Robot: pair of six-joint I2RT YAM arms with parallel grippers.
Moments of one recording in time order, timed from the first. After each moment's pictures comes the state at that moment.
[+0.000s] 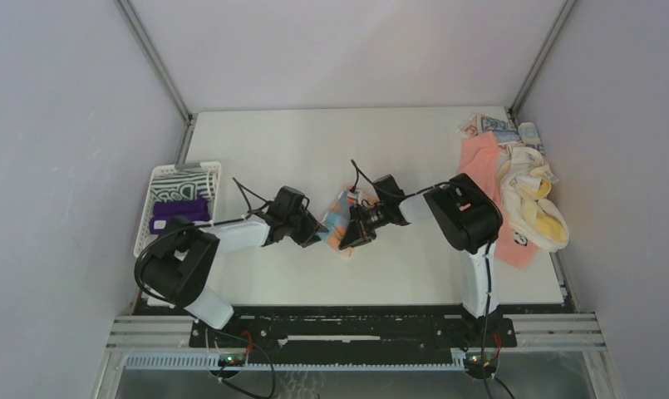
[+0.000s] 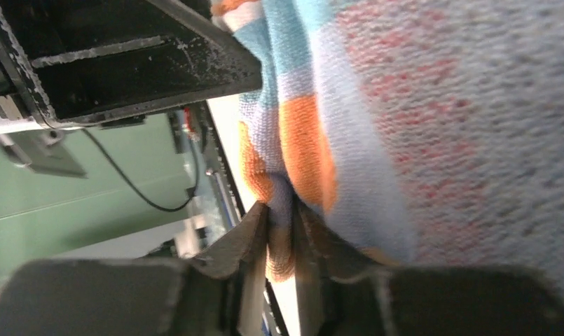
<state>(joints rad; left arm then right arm) -0.55 1.57 0.70 -0.10 0.08 -1.27 0.51 2.11 0.99 0.15 -1.10 0.63</state>
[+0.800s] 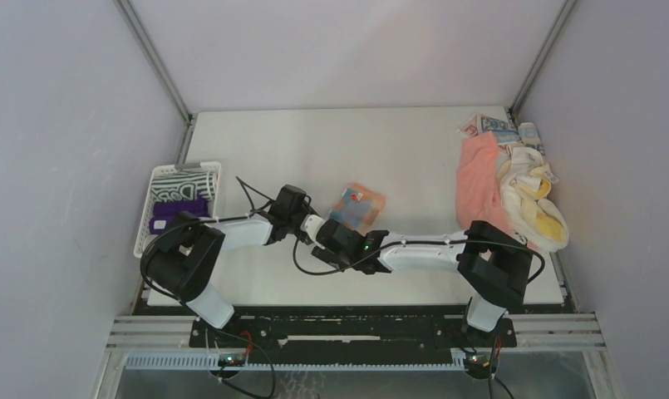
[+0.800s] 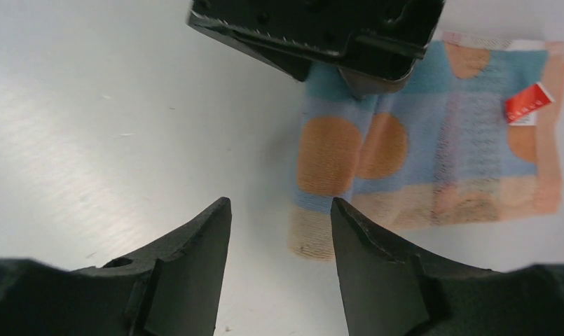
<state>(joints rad) -0.55 1.61 0.70 -0.01 0.12 -1.27 1.11 1.67 0.98 -0.21 0.24 -0.03</state>
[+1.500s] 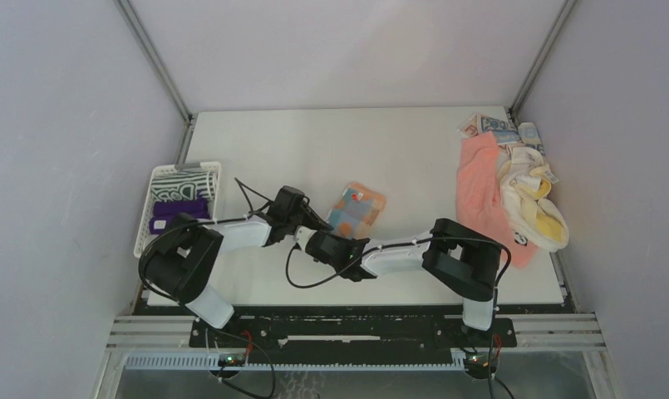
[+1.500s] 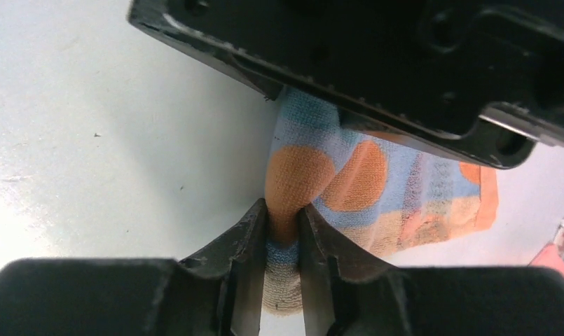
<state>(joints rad) -0.55 1.61 0.69 0.00 0.12 -1.27 1.17 1.87 1.00 -0.10 0.54 -0.21</state>
